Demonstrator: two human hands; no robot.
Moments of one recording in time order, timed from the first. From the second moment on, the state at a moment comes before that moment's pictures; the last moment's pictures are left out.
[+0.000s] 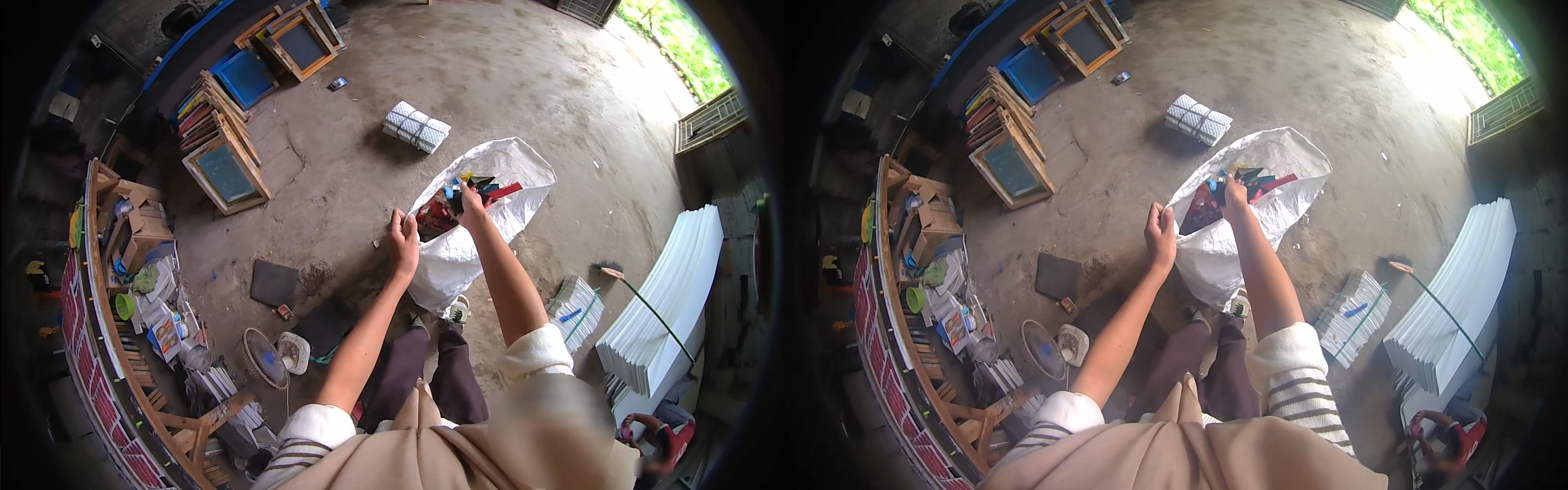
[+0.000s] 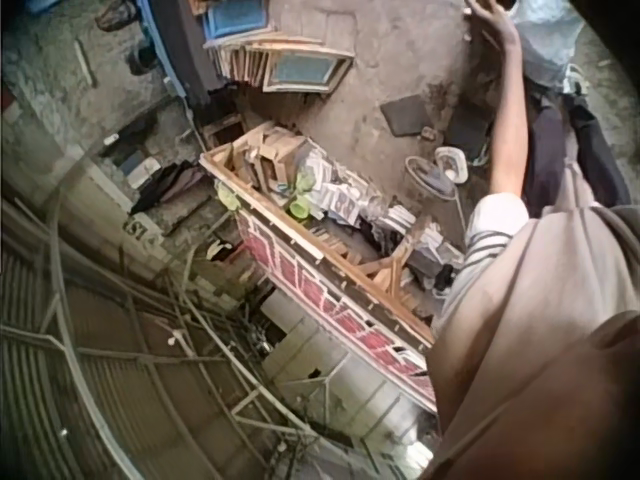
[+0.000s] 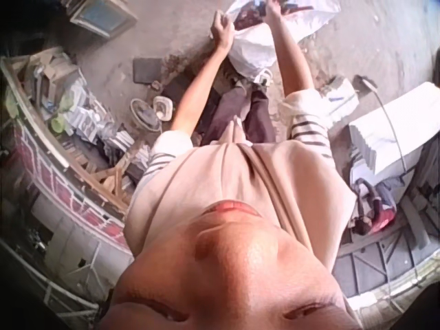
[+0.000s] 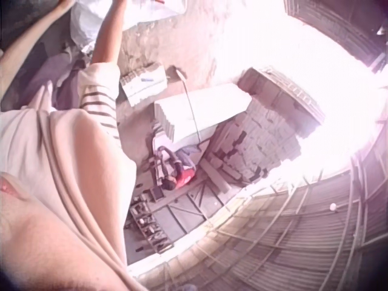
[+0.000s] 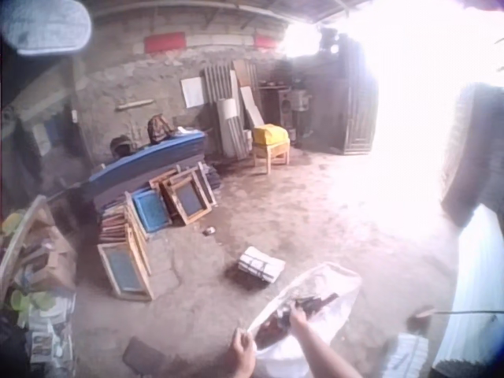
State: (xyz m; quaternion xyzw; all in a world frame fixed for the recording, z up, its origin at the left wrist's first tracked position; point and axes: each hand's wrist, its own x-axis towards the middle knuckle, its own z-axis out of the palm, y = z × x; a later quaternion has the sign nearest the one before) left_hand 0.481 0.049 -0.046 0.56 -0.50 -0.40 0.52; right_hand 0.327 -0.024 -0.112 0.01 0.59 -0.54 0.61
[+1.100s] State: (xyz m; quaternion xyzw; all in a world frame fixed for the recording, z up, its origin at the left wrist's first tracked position) left_hand 0.425 0.081 -0.049 0.41 -0.44 -0.65 0.46; right_hand 0.269 0.074 -0.070 -0.65 0.69 -0.22 0.22
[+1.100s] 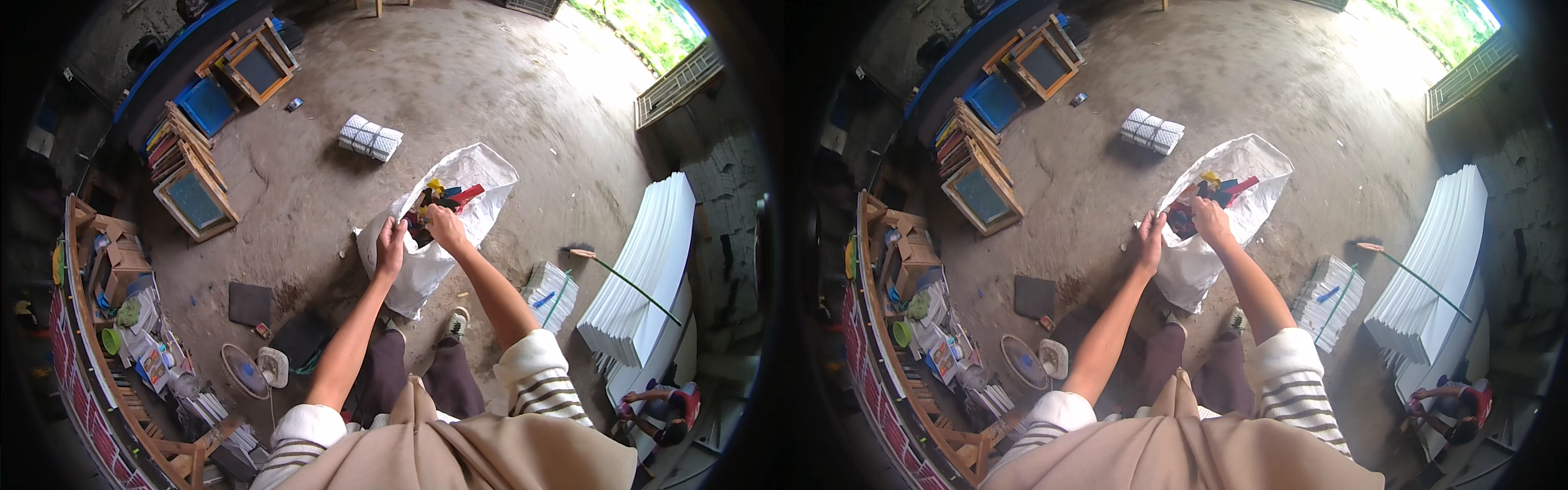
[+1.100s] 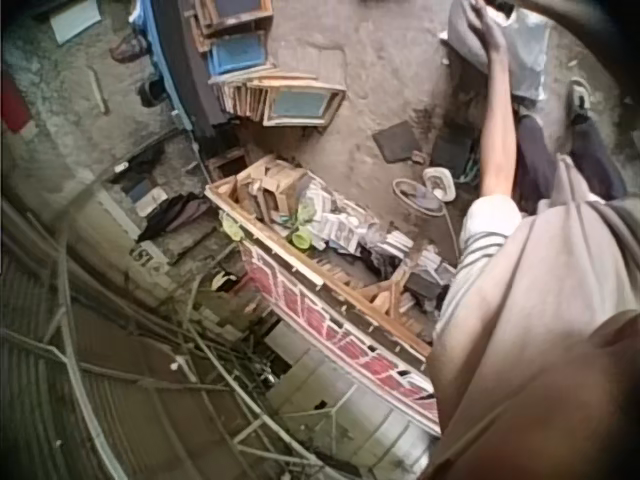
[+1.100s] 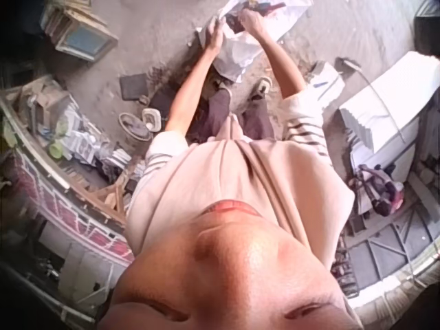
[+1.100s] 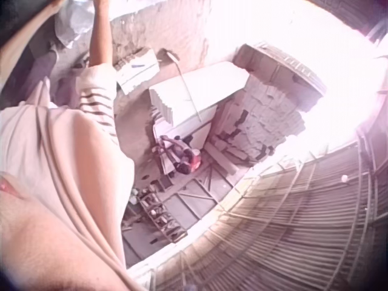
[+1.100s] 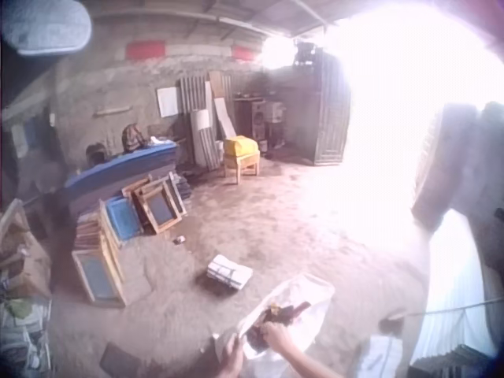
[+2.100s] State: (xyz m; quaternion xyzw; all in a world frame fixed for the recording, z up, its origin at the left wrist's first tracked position) left_hand -0.180 0.069 0.079 0.23 -0.55 -0.65 0.47; right_hand -0.333 0.320 0.047 -0.18 0.76 -0.60 0.17
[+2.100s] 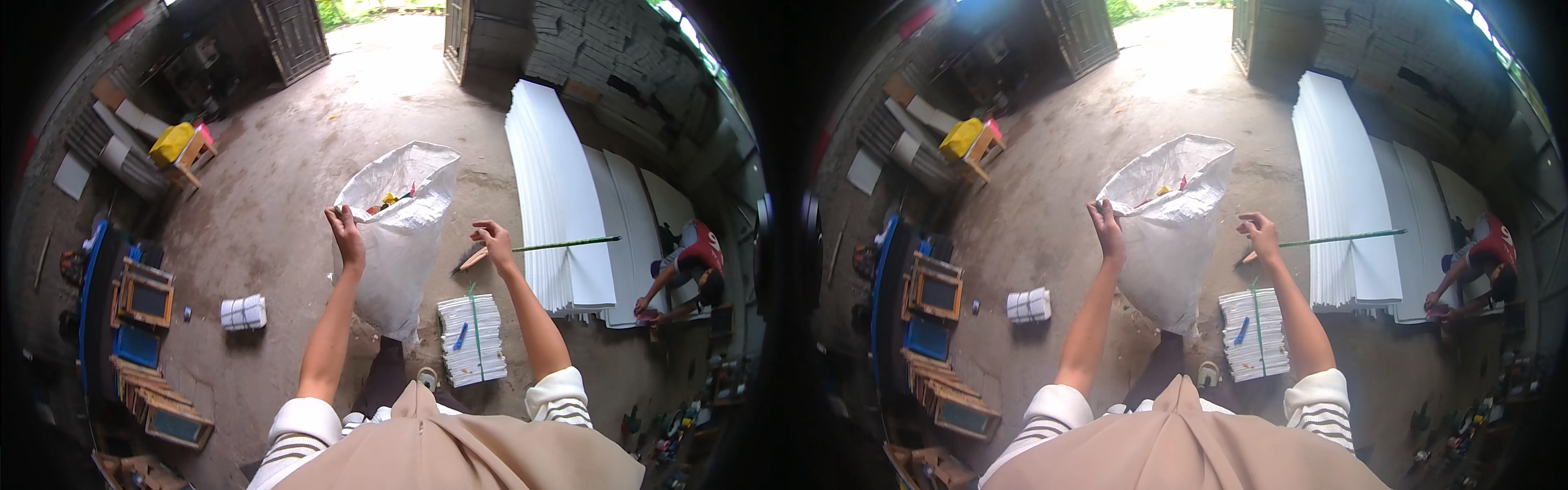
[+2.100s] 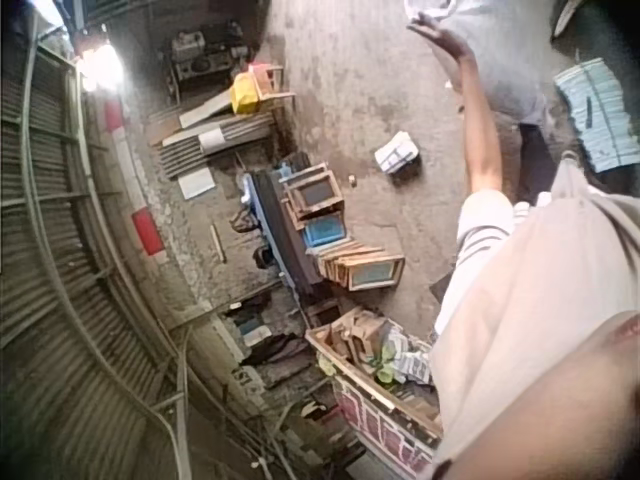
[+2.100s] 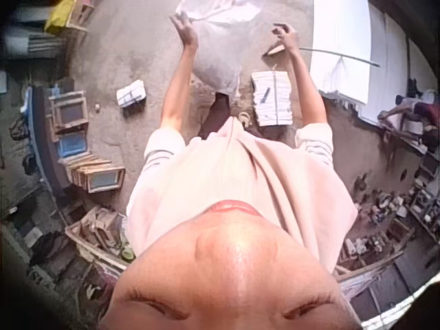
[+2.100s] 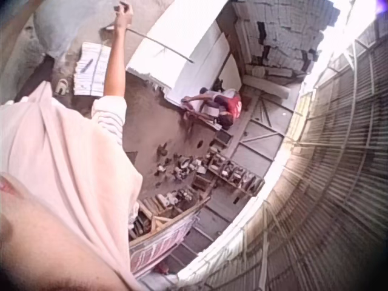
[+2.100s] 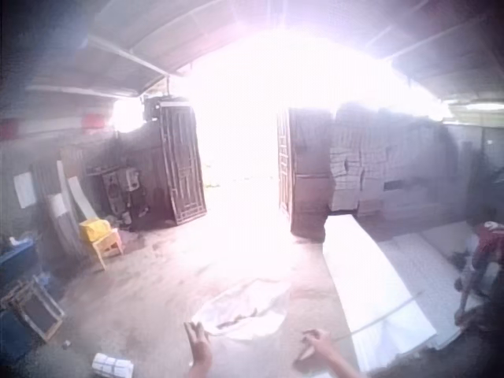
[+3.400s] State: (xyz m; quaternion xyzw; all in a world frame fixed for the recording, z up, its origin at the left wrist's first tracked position) left_hand -0.744 0.240 -0.093 0.08 -0.65 -0.76 -0.02; right_hand -0.652 0.625 -0.162 0.48 0.63 -0.57 -0.21
